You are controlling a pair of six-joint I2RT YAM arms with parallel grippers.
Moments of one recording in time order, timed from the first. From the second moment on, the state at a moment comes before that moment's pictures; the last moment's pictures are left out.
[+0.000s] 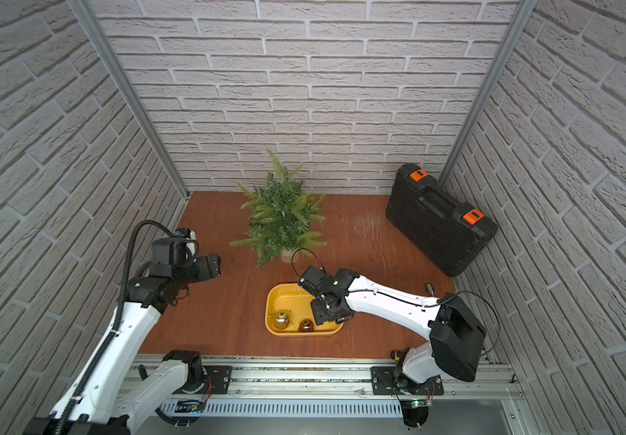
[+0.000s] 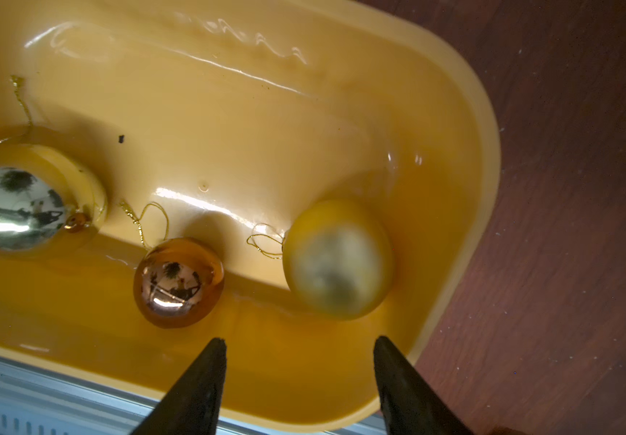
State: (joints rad) left arm -0.10 0.89 0.87 -0.76 -0.08 -0.22; right arm 0.91 1.49 1.04 -0.99 0.09 0.72
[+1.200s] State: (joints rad) left arm -0.07 0.88 0.86 -0.75 -0.02 -0.22; right arm 0.89 1.75 1.19 -0.88 0.23 0.56
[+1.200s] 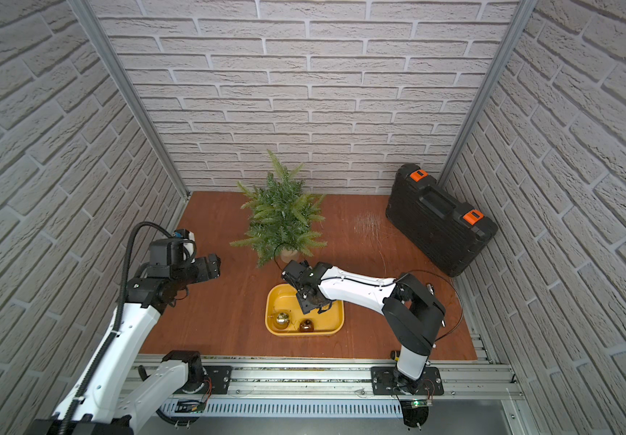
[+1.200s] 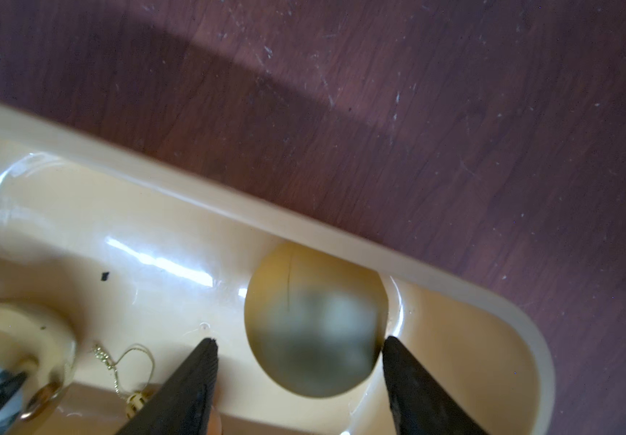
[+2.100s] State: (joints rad) left arm -0.07 0.87 0.84 -0.75 -0.02 -0.22; right arm 0.82 1.78 1.19 -0.90 0.29 0.50
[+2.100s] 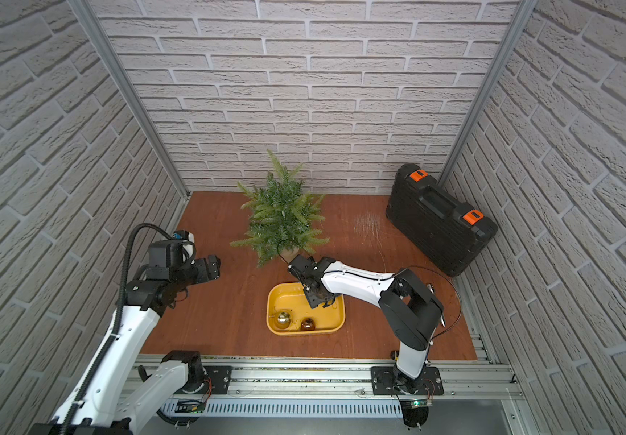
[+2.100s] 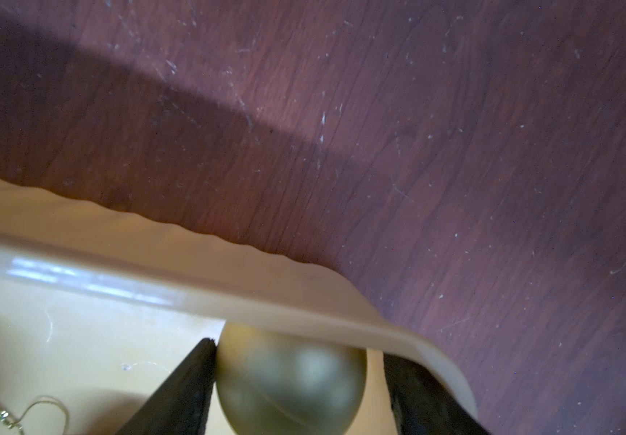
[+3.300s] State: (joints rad) left arm -0.07 0.85 0.84 -0.72 0.03 -0.22; right arm 0.81 1.39 1.20 -0.97 0.22 0.52
